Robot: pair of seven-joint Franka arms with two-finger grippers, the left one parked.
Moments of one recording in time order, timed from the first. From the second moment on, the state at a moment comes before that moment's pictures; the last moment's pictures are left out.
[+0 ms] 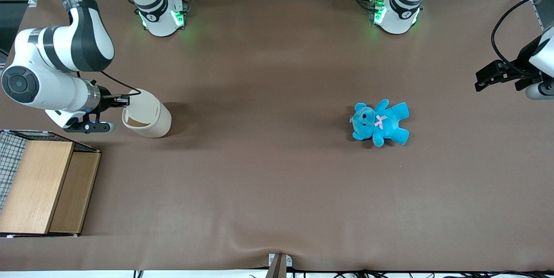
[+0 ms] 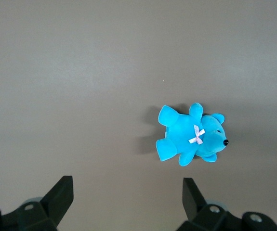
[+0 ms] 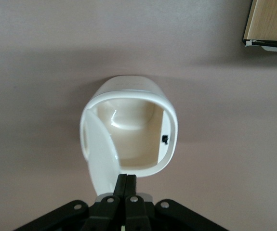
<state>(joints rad) 0.04 0.14 0.03 -1.89 -0.01 1.73 0.07</state>
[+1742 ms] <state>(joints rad) -0.03 0.06 0.02 -1.52 0.00 1.58 0.04</state>
